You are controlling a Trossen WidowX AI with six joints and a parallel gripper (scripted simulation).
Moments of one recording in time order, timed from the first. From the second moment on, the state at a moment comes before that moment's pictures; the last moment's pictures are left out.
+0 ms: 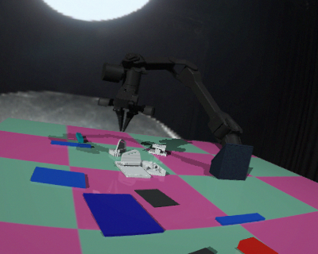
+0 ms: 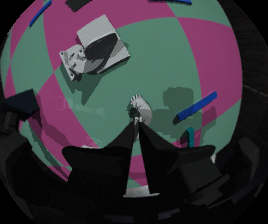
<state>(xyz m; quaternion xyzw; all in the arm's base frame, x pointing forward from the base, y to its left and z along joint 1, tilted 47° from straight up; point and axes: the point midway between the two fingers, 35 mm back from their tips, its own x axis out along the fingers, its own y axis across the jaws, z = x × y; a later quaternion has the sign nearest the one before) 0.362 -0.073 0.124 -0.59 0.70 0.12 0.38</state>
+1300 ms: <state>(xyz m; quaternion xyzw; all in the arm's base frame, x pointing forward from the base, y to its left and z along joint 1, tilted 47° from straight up) 0.362 -0.073 0.124 -0.59 0.70 0.12 0.38</state>
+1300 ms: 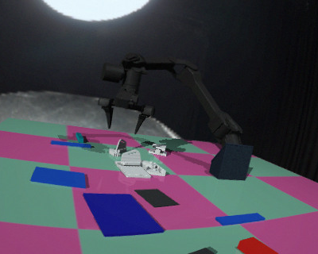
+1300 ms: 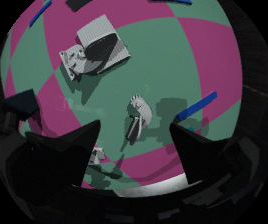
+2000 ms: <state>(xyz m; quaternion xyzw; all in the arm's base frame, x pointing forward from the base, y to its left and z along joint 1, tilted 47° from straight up) 0.362 -0.073 0.124 -0.59 0.70 0.12 0.38</state>
